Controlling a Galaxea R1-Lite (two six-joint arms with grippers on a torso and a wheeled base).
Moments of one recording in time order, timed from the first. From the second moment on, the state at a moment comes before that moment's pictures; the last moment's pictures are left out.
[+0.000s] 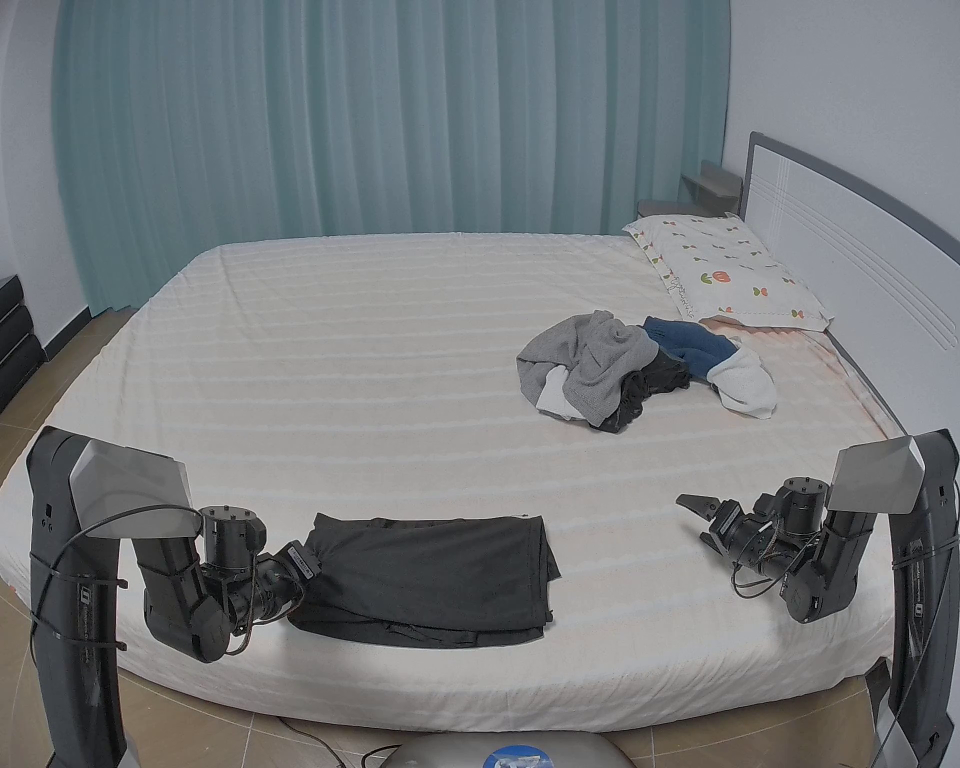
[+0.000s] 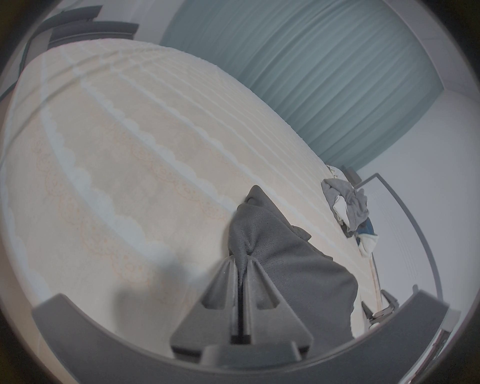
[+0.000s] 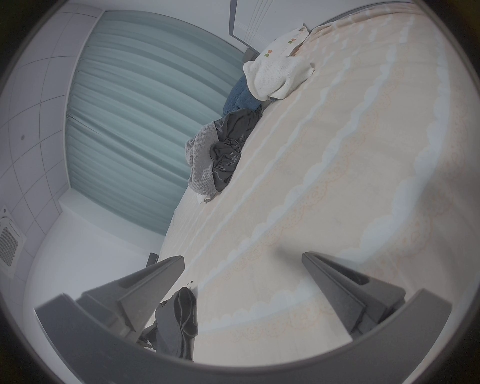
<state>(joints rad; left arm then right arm) -0.14 2.43 -0.55 -1.30 -0.09 -0.77 0.03 2.55 -0.72 -1.48 0.37 0.87</state>
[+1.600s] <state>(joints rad) -0.12 2.40 -0.53 -1.30 -0.08 -0.86 0.02 2.55 -0.71 -1.50 0.37 0.87</state>
